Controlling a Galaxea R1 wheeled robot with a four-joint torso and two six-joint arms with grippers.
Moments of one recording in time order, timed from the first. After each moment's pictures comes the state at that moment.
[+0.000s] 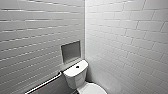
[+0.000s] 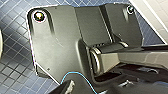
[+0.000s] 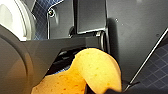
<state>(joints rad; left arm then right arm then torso) 1.47 2.87 -2.48 0.16 0.01 -0.02 -1.56 2.77 -2.23 -0.14 -0.01 0.20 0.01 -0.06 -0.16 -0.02</state>
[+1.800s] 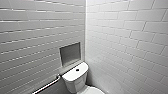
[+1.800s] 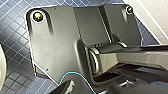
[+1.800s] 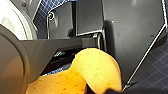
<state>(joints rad) 1.47 2.87 -2.48 0.16 0.00 -0.02 -1.57 2.74 -2.20 -0.14 0.03 0.20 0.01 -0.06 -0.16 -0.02</state>
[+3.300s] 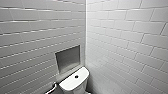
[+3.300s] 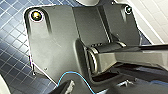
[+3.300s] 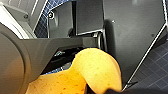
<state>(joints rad) 1.47 2.88 -2.48 0.16 0.00 -0.02 -1.58 2.74 -2.20 -0.14 0.03 0.20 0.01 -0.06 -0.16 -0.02</state>
